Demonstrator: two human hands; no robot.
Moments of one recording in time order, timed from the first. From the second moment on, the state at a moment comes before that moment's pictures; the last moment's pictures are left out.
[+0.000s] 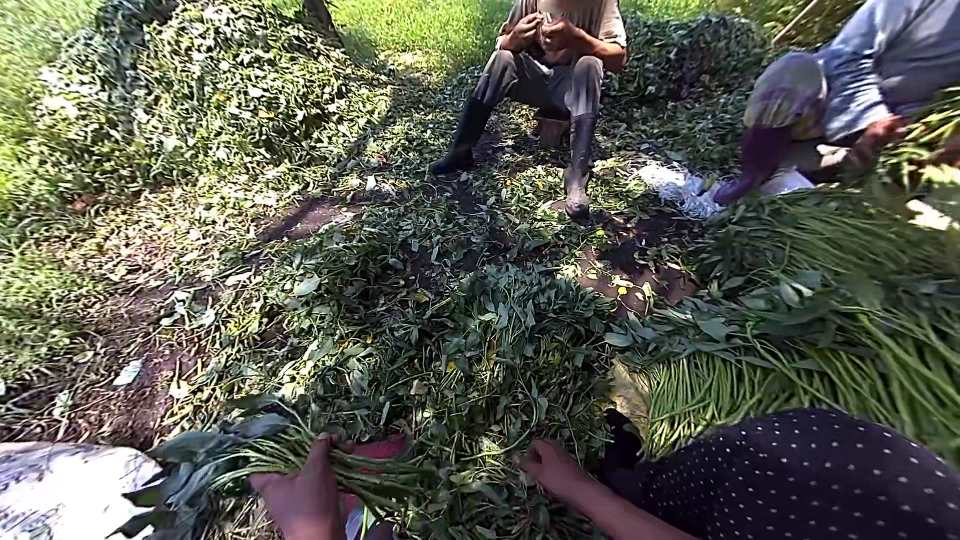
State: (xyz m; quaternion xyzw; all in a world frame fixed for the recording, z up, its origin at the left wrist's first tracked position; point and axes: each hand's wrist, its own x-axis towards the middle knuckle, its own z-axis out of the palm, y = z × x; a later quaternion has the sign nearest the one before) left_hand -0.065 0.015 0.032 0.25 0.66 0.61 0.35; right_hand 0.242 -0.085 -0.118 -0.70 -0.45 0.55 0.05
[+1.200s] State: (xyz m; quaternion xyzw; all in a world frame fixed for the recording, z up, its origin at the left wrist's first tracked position) left_hand 0.011 -0.009 -0.006 0.26 0.56 0.40 0.67; right_hand 0.198 -0.066 -0.038 -0.55 -0.73 0.39 0.12
